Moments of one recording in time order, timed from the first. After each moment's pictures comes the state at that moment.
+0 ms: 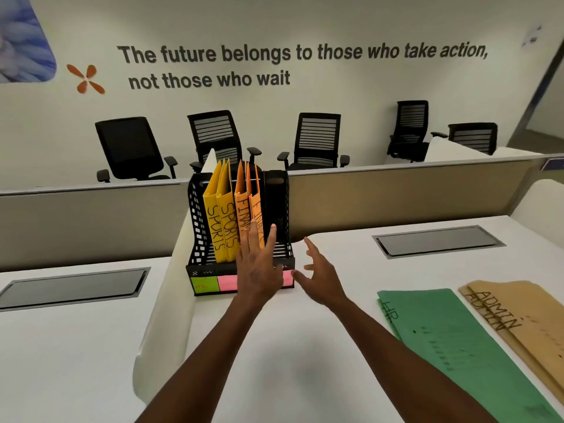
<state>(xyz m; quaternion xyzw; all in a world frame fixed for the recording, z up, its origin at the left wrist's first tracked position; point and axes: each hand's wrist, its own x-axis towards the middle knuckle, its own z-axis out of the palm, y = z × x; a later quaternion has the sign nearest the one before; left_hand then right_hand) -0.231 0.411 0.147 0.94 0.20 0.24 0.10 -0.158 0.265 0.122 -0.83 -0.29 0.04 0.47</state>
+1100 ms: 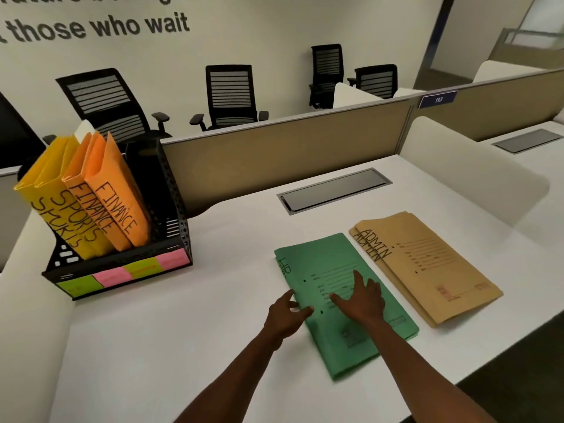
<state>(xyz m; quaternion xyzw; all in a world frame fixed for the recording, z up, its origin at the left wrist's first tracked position) -0.194 0.114 0.011 0.81 0.18 -0.15 0.53 -0.123 -0.085 -0.003 -0.96 0.08 0.13 0.24</state>
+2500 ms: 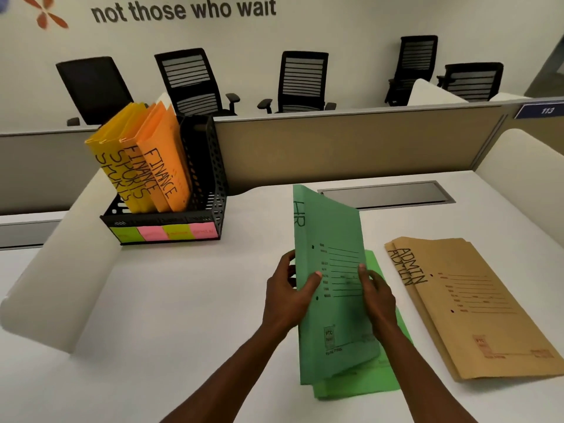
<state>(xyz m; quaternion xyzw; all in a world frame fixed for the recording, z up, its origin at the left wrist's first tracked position) -0.205 0.076 0.098 0.72 0.20 0.16 0.65 -0.085 -0.085 0.015 -0.82 0.07 0.13 0.55</state>
